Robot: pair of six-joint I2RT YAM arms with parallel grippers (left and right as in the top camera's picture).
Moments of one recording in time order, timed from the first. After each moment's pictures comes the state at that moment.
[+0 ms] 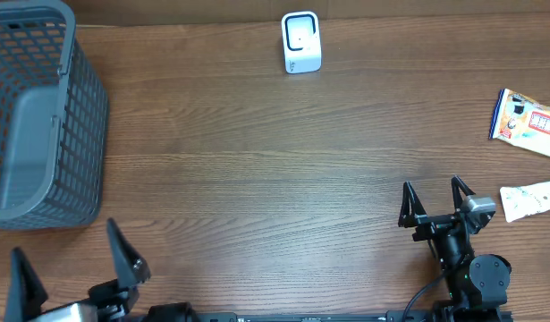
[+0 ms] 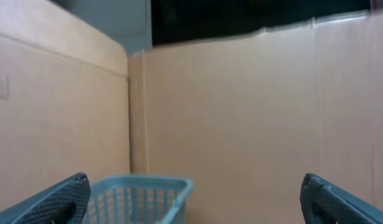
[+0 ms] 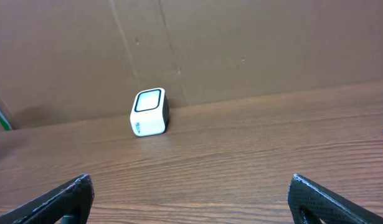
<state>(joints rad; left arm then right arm) 0.09 0.02 0.79 -0.38 -0.19 0.10 0.07 0.01 0.02 -0.02 -0.11 0.22</state>
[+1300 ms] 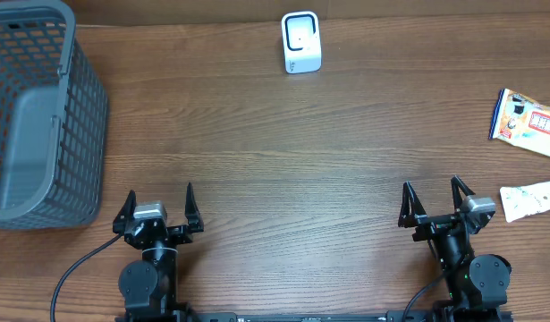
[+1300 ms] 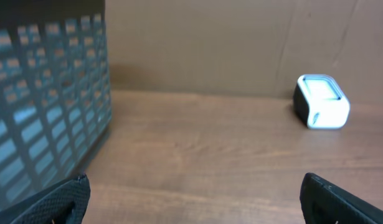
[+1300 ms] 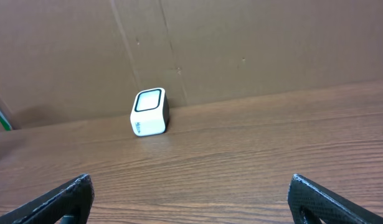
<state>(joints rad) 0.09 0.02 0.08 -0.15 -0.03 -0.03 0.07 0.01 0.02 -0.02 -0.11 0.22</state>
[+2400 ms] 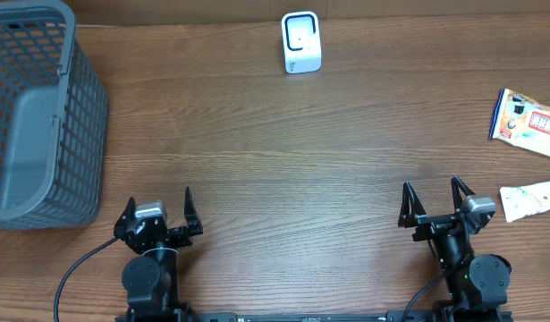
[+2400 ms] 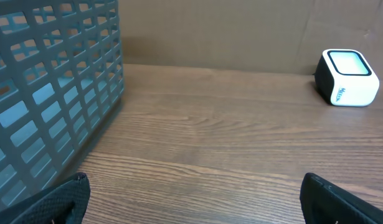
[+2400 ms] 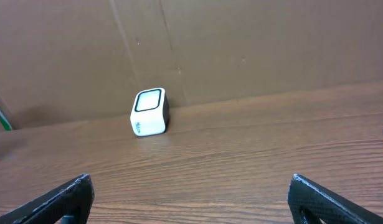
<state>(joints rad) 0.09 0.02 0.07 -0.22 -0.09 -0.03 0.07 0.01 0.02 -0.02 -0.11 0.22</state>
